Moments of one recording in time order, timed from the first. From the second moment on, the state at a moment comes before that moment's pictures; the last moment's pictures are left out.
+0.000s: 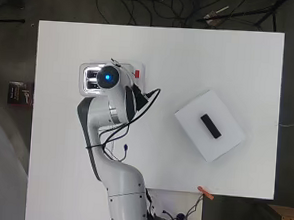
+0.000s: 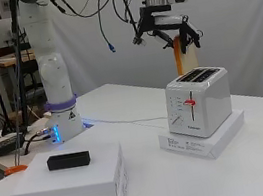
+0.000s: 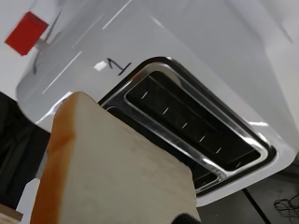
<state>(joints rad) 0.99 -0.05 -0.79 -1.87 -0.14 1.80 -1.39</state>
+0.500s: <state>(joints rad) 2.27 -0.48 -1.64 -1.70 -0.54 1.72 -1.11</state>
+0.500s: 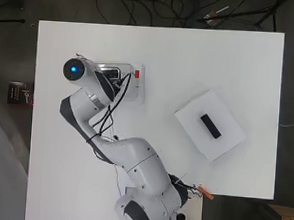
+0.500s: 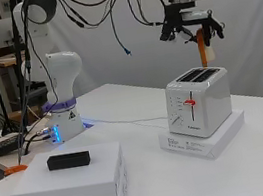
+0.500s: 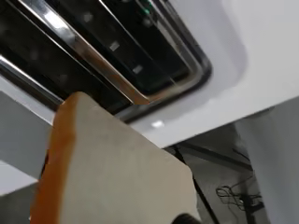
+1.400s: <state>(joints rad) 1.96 -0.30 -1.51 -1.79 -0.46 1.83 -0.92</state>
